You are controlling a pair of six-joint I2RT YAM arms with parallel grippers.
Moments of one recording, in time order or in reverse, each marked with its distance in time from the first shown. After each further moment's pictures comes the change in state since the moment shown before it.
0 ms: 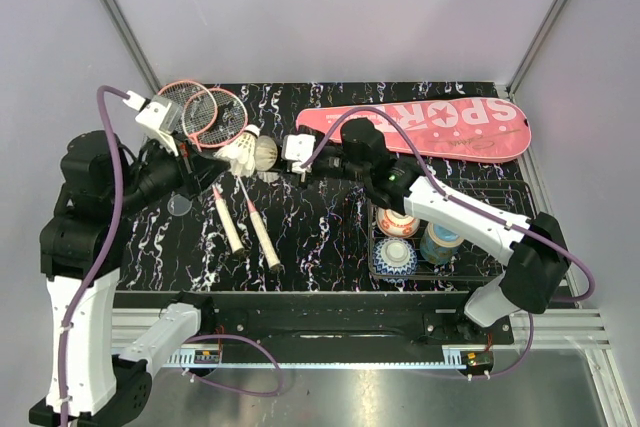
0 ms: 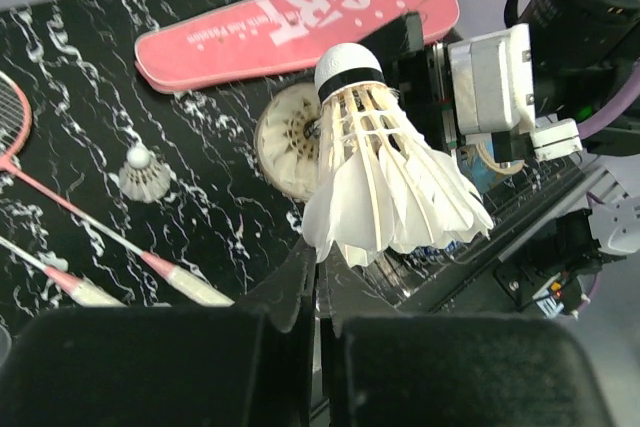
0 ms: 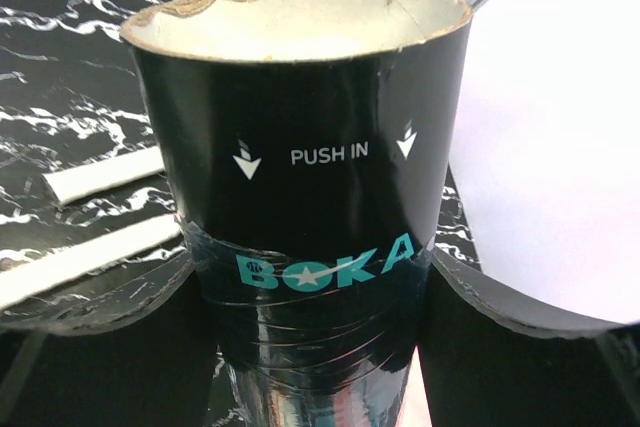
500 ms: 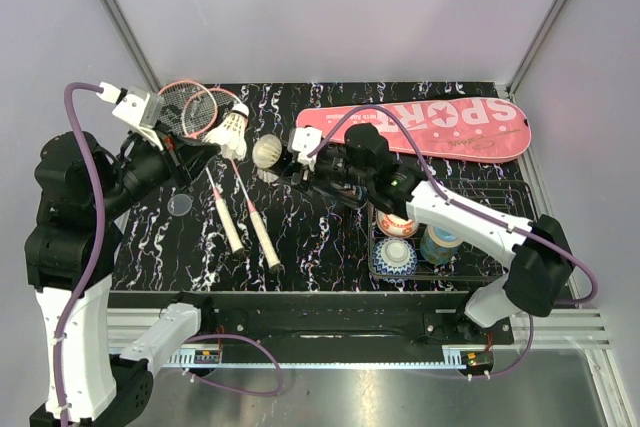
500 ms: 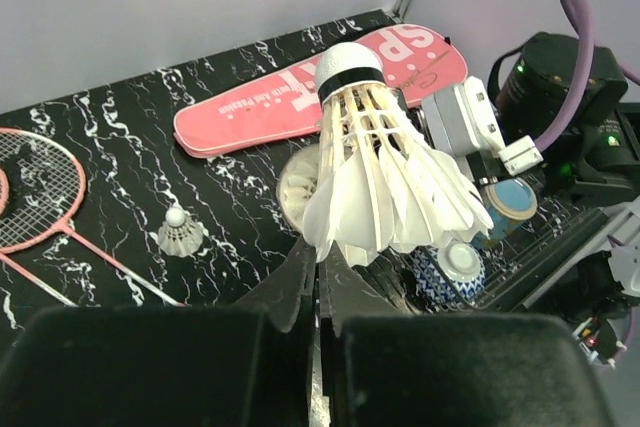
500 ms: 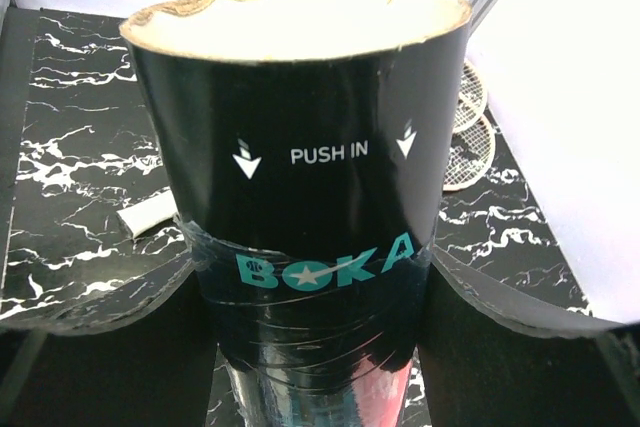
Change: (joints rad) left arm 0.014 0.005 0.076 0.069 -0.024 0.013; right arm 0.002 -0.038 -0.080 0.066 0.007 0.216
